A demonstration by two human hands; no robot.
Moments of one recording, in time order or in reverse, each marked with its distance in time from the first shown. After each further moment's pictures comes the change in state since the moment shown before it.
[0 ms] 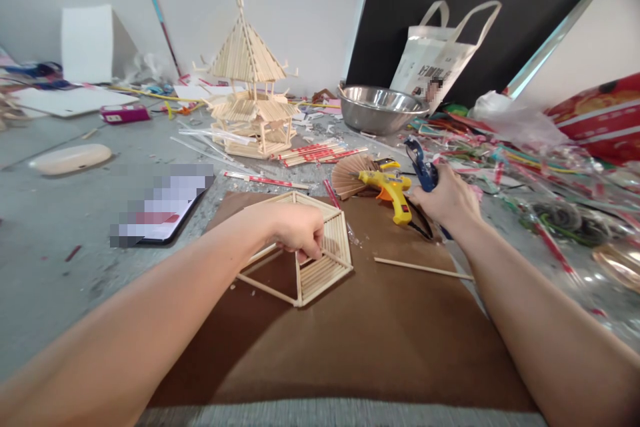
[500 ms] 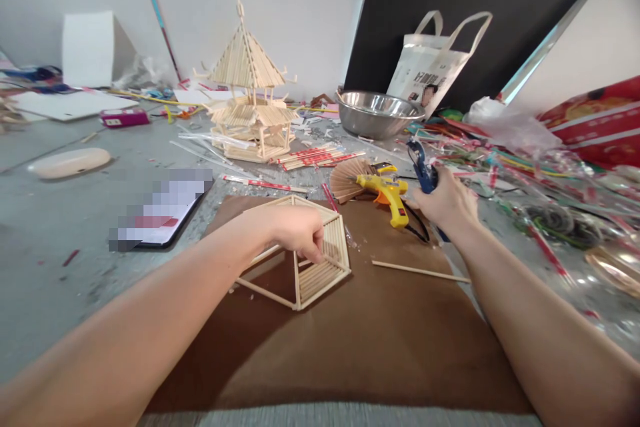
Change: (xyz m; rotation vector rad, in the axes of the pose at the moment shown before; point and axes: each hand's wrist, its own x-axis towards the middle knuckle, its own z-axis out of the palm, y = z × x) left_hand -0.004 0.007 -0.002 0.090 0.100 0.019; right_hand -0.007 -0.004 -0.014 -0.005 -0.040 -0.017
